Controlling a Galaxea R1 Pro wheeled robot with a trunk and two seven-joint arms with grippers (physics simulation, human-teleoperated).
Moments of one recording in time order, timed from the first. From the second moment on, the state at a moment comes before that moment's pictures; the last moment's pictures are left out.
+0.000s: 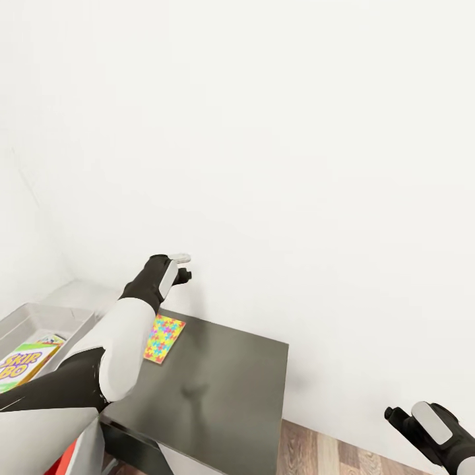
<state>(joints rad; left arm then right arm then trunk) -1.18 -0.16 0.29 -0.52 -0.10 0.72 0.29 -0.53 -0.36 -0.04 -0.46 -0.95 0.46 -0.42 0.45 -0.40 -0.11</state>
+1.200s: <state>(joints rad) -1.18 -0.16 0.29 -0.52 -0.10 0.72 0.29 -0.53 -0.33 0.06 -0.46 -0.96 0.46 -0.41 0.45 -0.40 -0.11</state>
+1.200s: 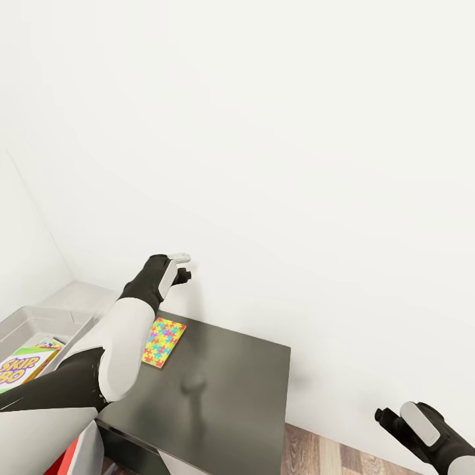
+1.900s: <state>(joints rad) -1.18 -0.16 0.28 -0.52 -0.10 0.72 0.29 -0.53 -0.33 0.06 -0.46 -0.96 0.47 -0.41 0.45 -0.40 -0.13</state>
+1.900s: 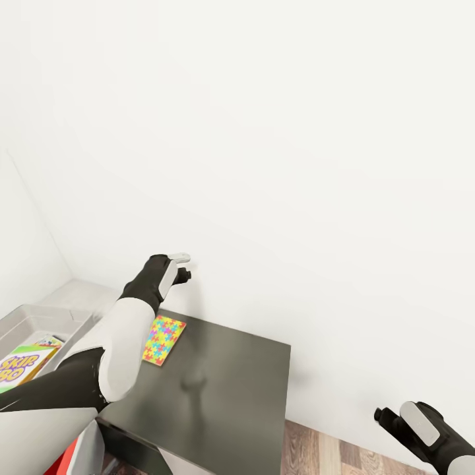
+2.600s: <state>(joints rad) -1.19 -0.14 0.27 -0.51 -0.10 0.73 0.34 -0.53 -0.33 0.06 -0.45 -0.96 0.47 -0.41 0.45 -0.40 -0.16</state>
